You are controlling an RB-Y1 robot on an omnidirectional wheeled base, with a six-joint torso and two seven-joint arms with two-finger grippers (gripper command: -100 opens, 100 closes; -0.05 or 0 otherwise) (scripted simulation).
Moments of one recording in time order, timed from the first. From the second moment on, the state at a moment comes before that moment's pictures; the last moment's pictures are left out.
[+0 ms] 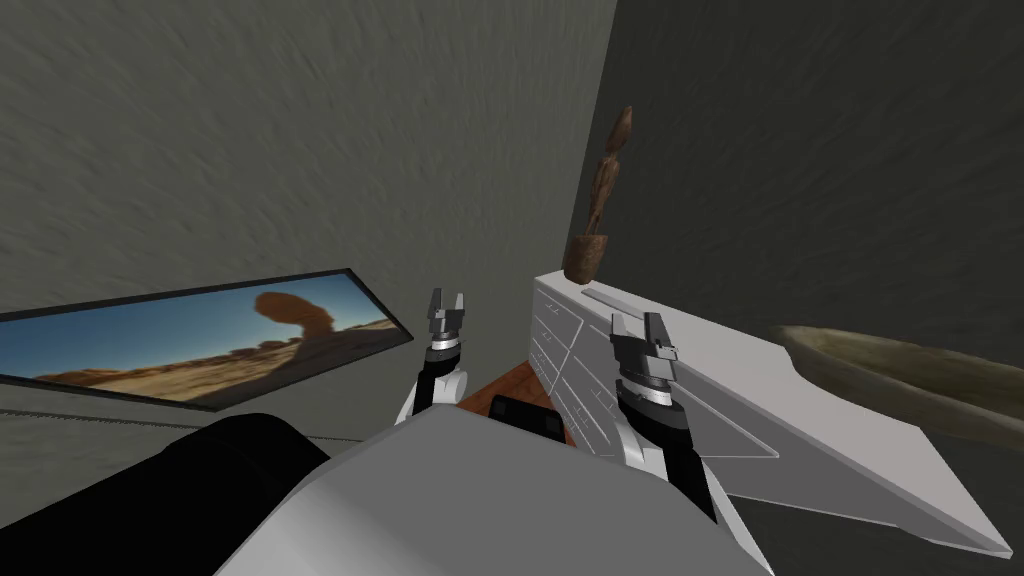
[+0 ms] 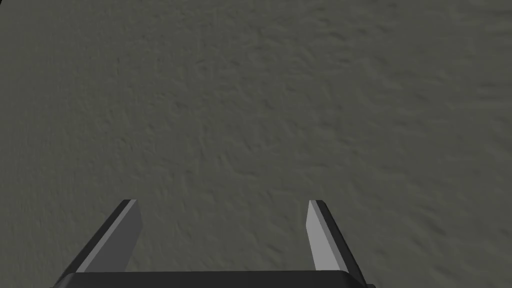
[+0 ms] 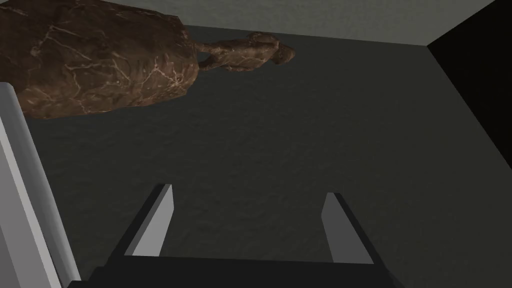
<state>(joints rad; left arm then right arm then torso) 0.52 -0.05 -0.03 -2.27 -0.02 -0.61 0.09 0.54 -0.03 0.06 -2.21 0.07 -0.65 -0.09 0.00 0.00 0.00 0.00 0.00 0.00</state>
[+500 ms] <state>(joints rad) 0.52 -0.05 -0.03 -2.27 -0.02 -0.61 0.09 0.50 -0.17 0.07 -2.18 0.06 -0.66 -0.14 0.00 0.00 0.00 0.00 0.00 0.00</state>
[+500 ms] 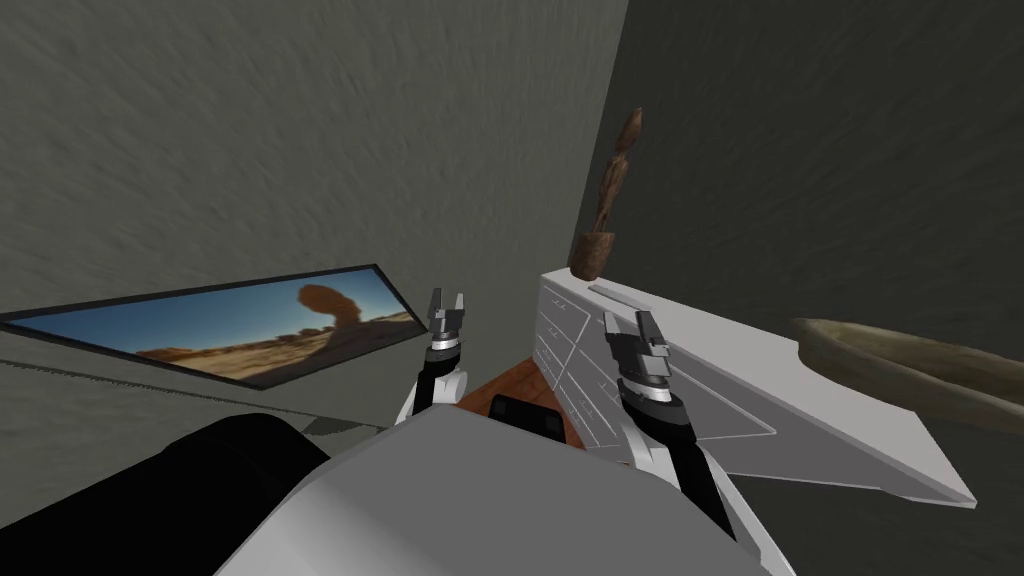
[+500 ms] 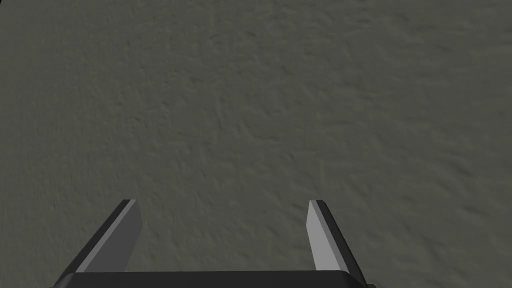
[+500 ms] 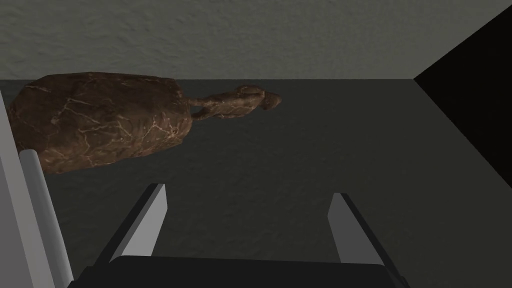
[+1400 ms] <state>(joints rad) 0.52 -0.05 -0.03 -2.27 -0.02 -0.61 0.09 0.42 -0.44 0.08 -2.13 0.05 -0.70 -0.24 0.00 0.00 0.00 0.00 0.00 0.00</state>
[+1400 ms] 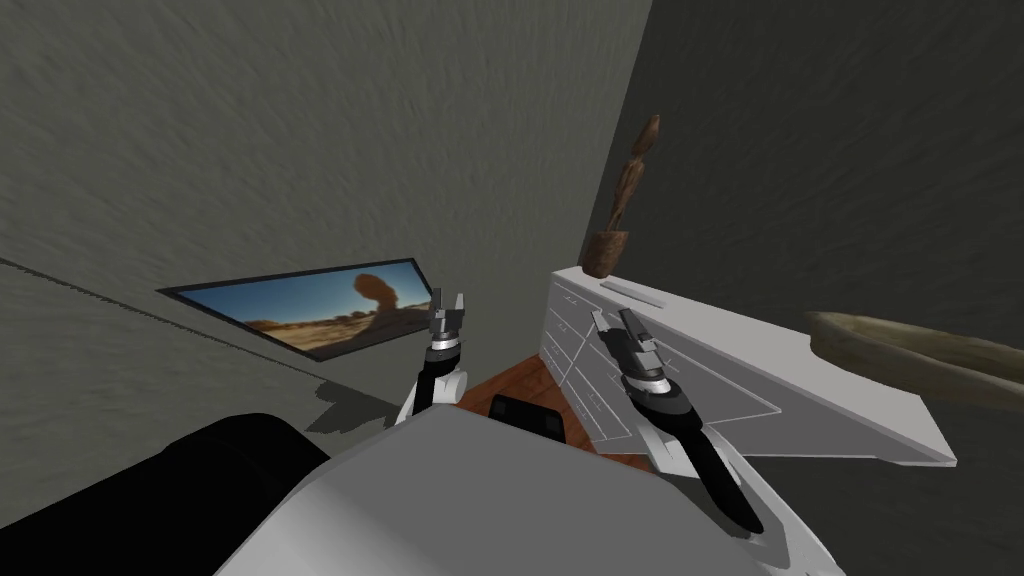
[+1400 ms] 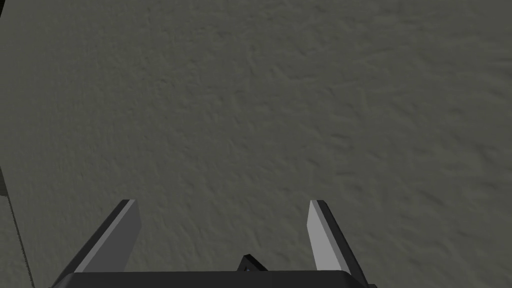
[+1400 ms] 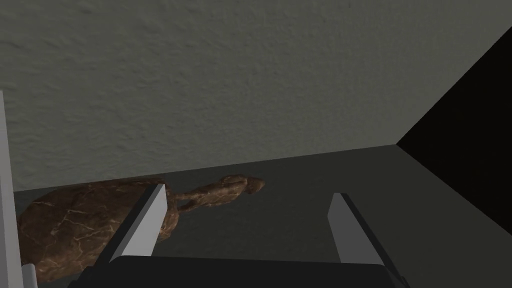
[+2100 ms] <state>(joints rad) 0.52 -0.05 -0.03 -2.27 -0.02 -0.61 0.09 0.36 -0.63 0.09 -2.09 0.06 -0.74 -0.30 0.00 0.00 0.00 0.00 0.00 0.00</state>
